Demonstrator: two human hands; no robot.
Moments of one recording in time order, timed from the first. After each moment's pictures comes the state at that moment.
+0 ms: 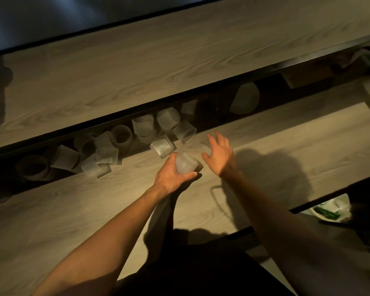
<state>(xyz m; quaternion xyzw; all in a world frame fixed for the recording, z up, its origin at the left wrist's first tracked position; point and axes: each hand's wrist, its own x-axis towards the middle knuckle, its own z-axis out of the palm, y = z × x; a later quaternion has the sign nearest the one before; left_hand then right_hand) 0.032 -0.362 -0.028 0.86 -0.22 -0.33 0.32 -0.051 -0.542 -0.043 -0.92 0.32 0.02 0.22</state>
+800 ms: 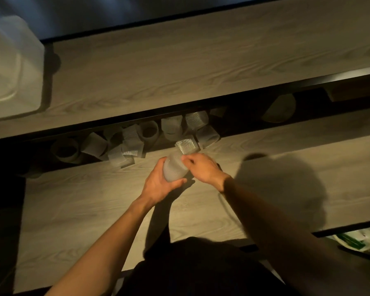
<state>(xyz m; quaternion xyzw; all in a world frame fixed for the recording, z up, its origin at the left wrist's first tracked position) 0.062 -0.271 -0.024 0.86 -0.17 -0.28 0.38 0.013 -0.449 -0.016 -0.84 0.20 0.14 0.48</state>
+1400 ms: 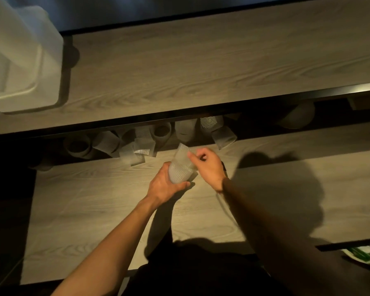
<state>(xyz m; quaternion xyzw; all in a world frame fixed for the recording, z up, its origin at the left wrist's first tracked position) 0.078 -0.254 -0.042 0.89 -0.12 -0.31 0.32 0.031 -0.429 -0.027 -0.73 0.29 0.02 0.62</state>
